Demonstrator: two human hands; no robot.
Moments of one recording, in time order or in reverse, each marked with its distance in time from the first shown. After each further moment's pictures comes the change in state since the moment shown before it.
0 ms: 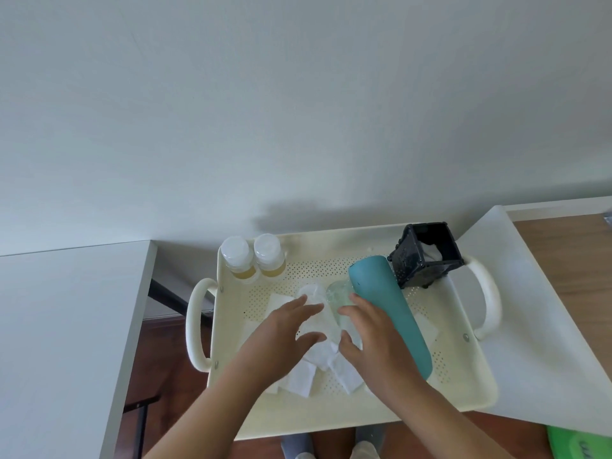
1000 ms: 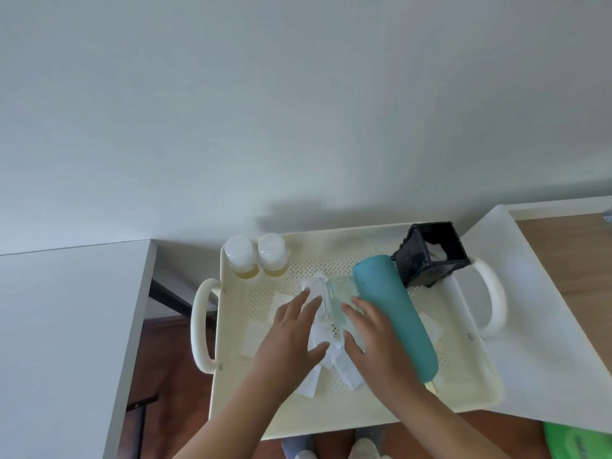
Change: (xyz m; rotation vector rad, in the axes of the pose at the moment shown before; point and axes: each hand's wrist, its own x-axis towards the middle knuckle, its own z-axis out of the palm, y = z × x) left_hand 0.001 -0.012 0.029 0.141 0.144 0.070; right_hand 0.003 0.012 0.027 -0.009 0.036 0.037
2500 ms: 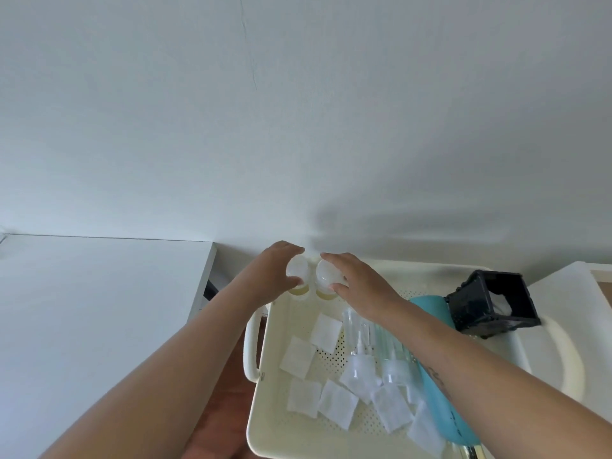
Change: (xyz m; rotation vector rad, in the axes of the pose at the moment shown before) left_hand 0.073 -0.064 -0.144 0.004 -0.008 -0.219; right_hand 0.156 -0.079 -0.007 0.081 -0.315 -0.294
